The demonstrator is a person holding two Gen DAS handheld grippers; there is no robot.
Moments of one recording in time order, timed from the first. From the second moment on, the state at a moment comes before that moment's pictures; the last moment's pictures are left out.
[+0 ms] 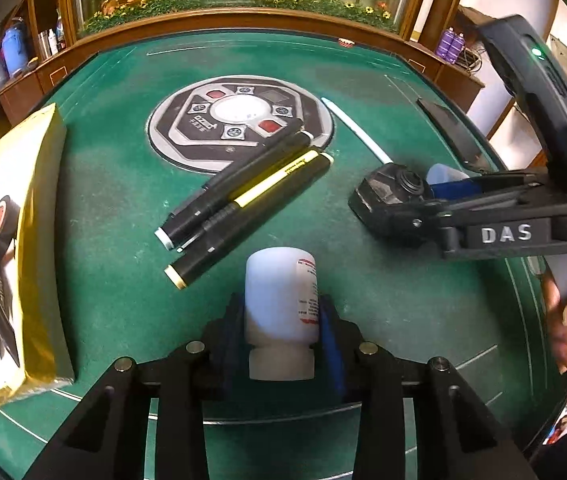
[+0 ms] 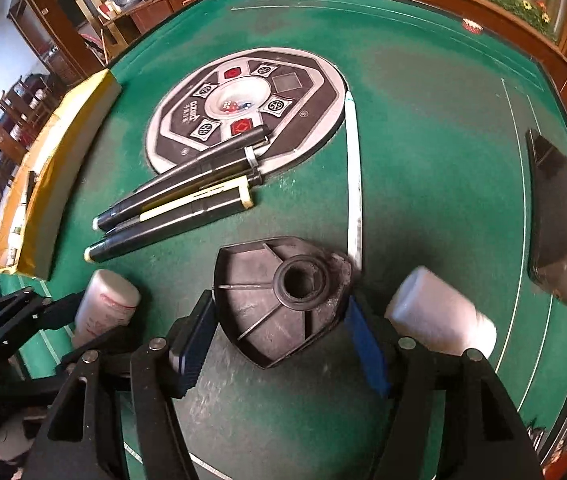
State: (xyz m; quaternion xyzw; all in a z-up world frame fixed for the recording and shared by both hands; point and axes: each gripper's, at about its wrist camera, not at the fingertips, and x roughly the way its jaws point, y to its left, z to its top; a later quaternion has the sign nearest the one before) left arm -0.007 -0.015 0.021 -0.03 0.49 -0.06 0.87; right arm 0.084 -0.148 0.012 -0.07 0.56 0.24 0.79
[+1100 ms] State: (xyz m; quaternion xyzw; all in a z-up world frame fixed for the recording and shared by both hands) left arm -0.048 0.093 0.102 -0.13 0.40 -0.01 0.91; right arm 0.037 -0.082 0.067 -0.05 0.54 0.32 0.78
